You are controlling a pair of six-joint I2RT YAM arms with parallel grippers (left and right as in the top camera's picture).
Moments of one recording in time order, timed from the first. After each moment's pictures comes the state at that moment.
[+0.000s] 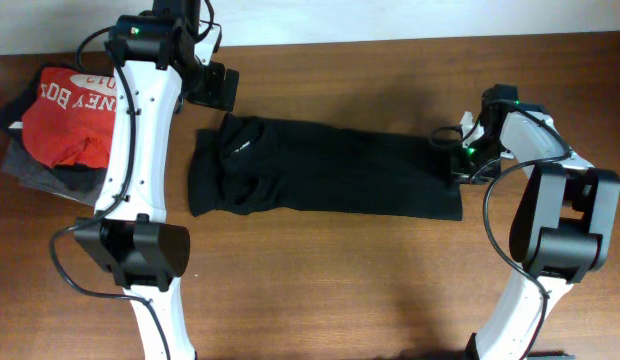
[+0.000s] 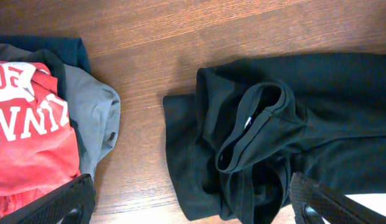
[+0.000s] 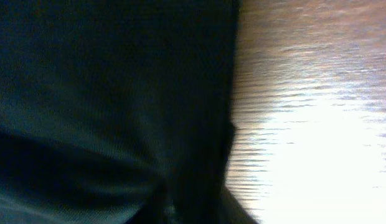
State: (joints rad) left arm -0.14 2.18 2.45 -1.45 -0.08 0.11; right arm -0.18 2.13 1.50 -0.94 -0.18 -0.06
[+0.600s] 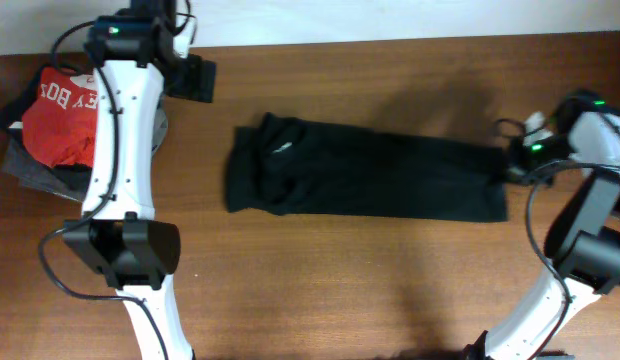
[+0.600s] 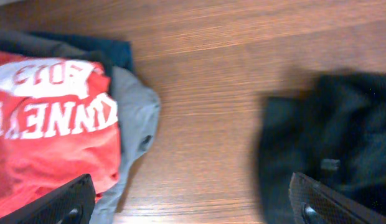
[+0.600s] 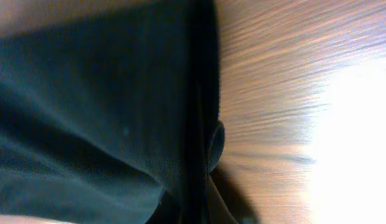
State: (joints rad) left arm -0.06 2.18 2.45 -1.40 -0.14 0.11; right arm -0.48 2.14 1.68 -1.14 -0.33 -0.05
